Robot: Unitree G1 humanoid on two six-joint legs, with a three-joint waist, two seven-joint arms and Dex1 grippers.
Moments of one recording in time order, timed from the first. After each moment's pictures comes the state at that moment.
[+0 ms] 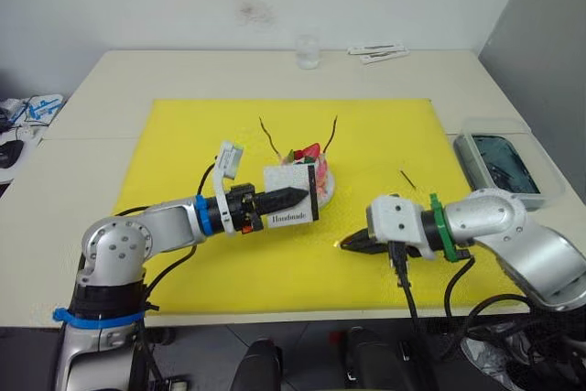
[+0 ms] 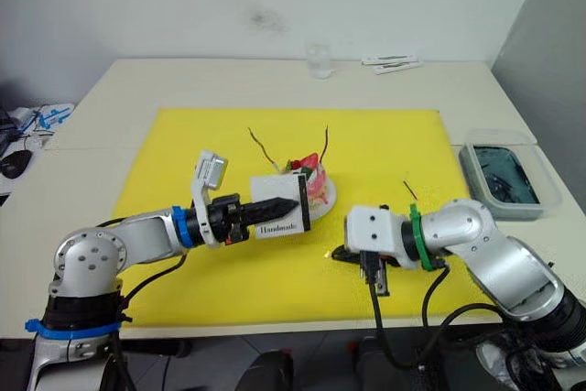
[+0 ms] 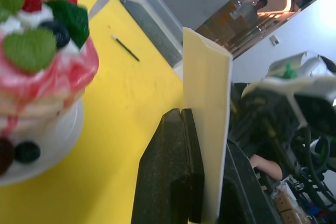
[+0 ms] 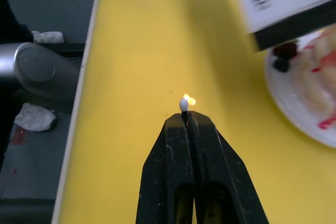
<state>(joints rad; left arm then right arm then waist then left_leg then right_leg) -0.39 0.57 0.16 -0.23 -1.29 1.19 -0.49 -0.49 -0.83 0.30 -0.63 0.31 0.74 1.04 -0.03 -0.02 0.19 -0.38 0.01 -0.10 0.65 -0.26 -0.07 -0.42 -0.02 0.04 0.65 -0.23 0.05</state>
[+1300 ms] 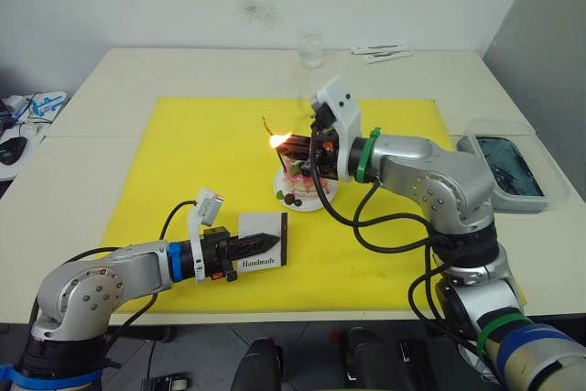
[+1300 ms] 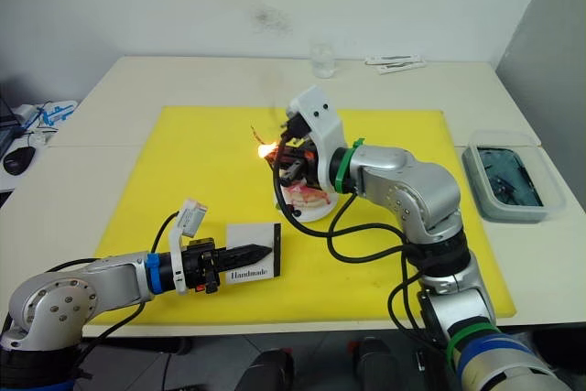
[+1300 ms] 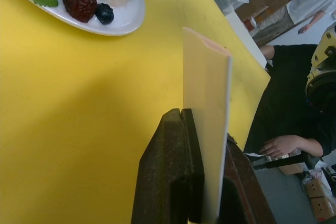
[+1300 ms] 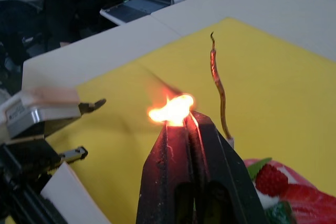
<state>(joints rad) -0.12 0.71 0.19 -0.36 -1.15 1.13 -0.60 -0.89 -0.17 0.14 -0.23 0.49 1.10 0.48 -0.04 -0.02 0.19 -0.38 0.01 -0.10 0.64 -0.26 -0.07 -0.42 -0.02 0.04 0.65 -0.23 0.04</state>
